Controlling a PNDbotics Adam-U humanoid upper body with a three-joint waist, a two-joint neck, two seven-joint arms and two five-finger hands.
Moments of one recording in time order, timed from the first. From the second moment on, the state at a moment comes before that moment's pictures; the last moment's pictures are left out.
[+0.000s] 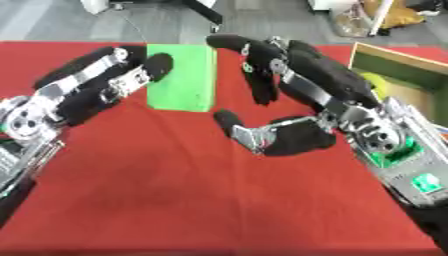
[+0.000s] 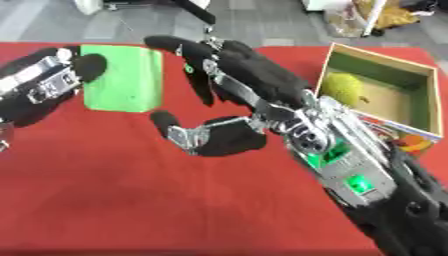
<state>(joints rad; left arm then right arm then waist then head) -0.48 0.64 -0.37 -1.98 0.25 0.28 -0.26 -0.68 -0.41 0.57 -1.99 0.47 0.05 0.23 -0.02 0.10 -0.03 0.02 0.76</state>
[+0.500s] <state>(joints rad) -0.50 0.64 -0.36 -1.98 0.27 0.29 -0.26 -0.67 -0.41 0.58 -1.99 0.47 0.08 0.21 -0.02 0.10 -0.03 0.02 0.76</state>
